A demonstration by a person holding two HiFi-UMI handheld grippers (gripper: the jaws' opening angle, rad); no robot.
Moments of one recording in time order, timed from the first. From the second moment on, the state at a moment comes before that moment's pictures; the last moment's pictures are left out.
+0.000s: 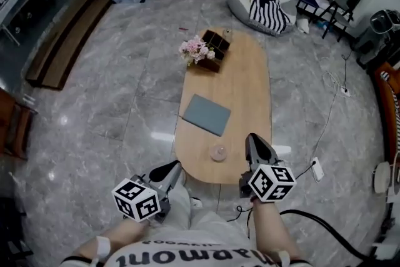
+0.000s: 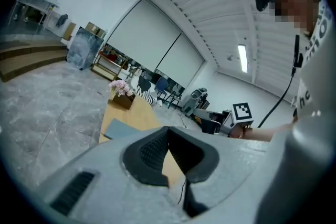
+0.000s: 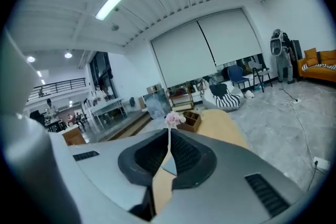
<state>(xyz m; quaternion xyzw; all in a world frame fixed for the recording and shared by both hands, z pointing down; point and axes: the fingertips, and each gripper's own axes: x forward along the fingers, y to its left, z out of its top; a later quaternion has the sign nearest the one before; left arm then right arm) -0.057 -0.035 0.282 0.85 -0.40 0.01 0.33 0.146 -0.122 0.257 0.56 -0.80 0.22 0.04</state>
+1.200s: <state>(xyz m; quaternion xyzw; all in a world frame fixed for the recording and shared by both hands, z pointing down) -0.141 0.132 0.015 0.95 -0.27 -0.10 0.10 0.075 0.131 0.008 0.60 -0.80 0.05 -0.03</state>
